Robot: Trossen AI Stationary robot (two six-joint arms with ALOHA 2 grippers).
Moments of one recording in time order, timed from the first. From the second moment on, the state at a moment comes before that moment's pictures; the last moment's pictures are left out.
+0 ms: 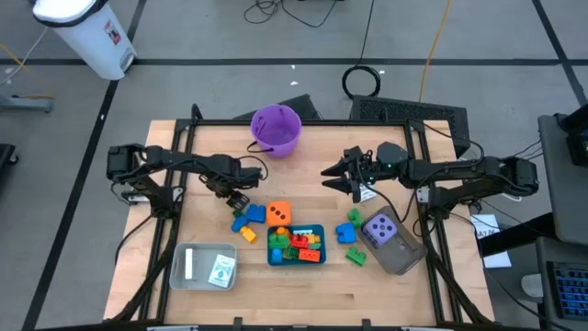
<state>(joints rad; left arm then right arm) 0.20 1.58 0.87 -1.08 -0.04 -0.76 -0.23 1.17 0.58 0.54 -0.34 0.46</state>
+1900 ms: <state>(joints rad) 0.00 1.52 0.87 -0.86 0.05 -1.54 -0.23 1.17 0.58 0.53 -0.35 0.43</state>
